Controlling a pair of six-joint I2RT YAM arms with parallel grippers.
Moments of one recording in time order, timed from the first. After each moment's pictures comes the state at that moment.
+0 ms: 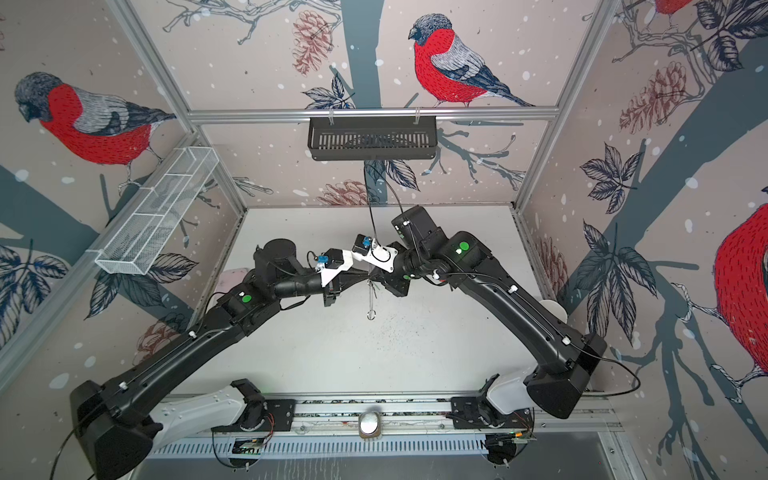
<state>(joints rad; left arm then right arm) -0.66 1.11 0.99 -0.14 0.65 0.37 0.81 1.42 1.65 -1.05 -0.39 -0.47</state>
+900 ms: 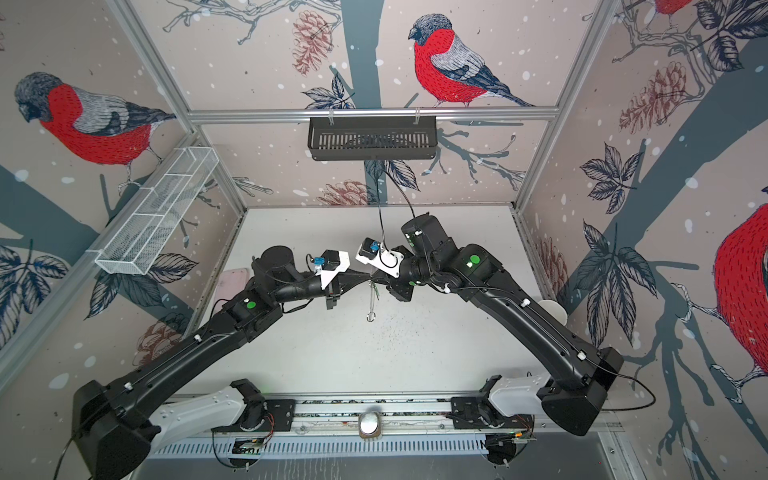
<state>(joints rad) -0.66 1.08 0.88 0.08 0.68 0.22 0.80 1.30 1.49 -0.88 -0.40 -0.44</state>
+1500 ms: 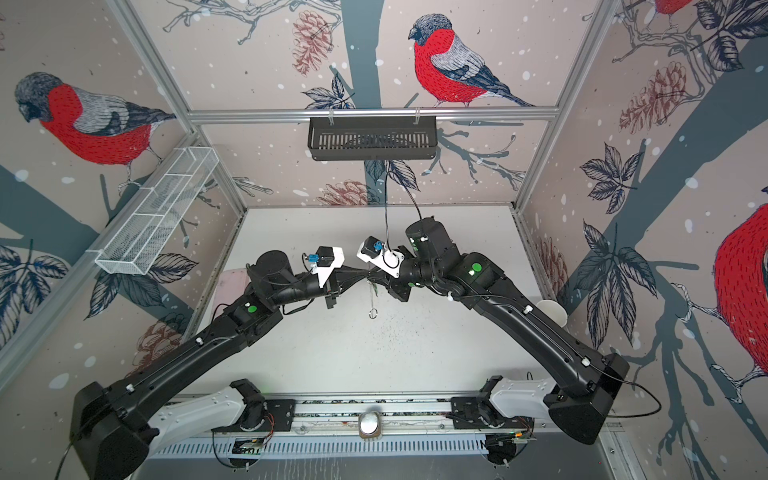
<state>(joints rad) -0.66 1.06 0.83 0.19 0.65 0.11 0.80 1.25 1.40 -0.75 -0.43 -0.39</state>
